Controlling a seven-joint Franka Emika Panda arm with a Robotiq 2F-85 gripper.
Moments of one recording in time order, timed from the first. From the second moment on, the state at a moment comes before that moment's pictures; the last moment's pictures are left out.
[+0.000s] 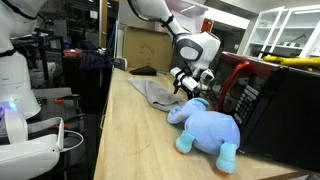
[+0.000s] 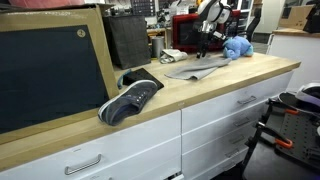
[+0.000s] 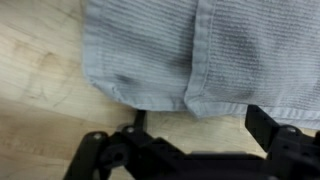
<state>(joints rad) -0.45 0.70 -0.01 -1.50 0.31 2.14 -0.76</state>
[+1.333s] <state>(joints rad) -0.51 0.76 -0.02 -1.39 0.33 2.04 -0.70</state>
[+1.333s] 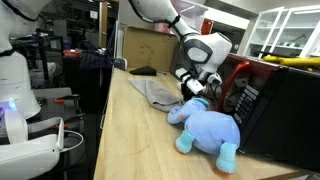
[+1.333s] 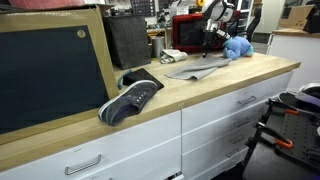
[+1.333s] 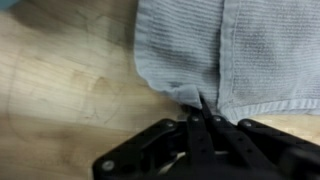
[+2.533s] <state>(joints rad) -0.46 0.75 -0.01 -1.35 0.37 1.93 -0.54</state>
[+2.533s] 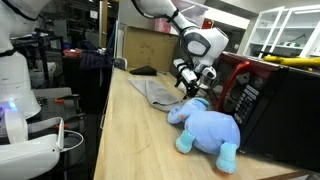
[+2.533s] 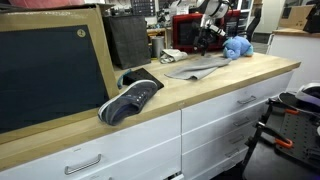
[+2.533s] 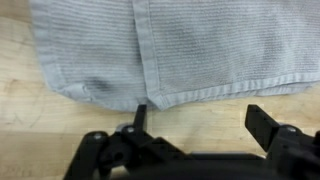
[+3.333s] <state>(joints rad) -0.50 0.77 0.00 -1.32 0.38 1.93 -0.65</state>
